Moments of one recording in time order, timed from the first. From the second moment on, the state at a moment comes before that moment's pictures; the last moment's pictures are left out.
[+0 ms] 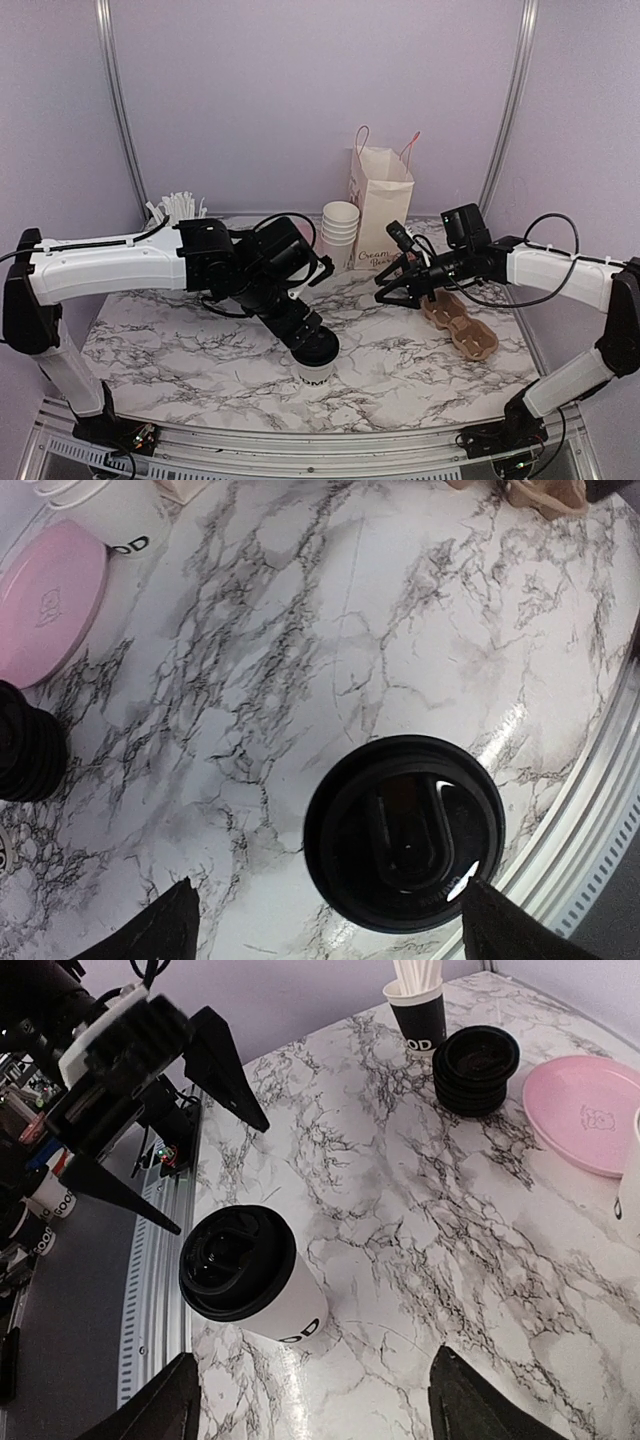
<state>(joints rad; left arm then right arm) -1.14 1.70 1.51 -0.88 -0.13 -0.21 0.45 1.39 0.94 -0.30 -0.98 -0.26</state>
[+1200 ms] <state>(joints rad) -1.06 1.42 0.81 -0.06 0.11 -0.78 0.64 1.81 1.01 -0.20 -1.19 0.07</state>
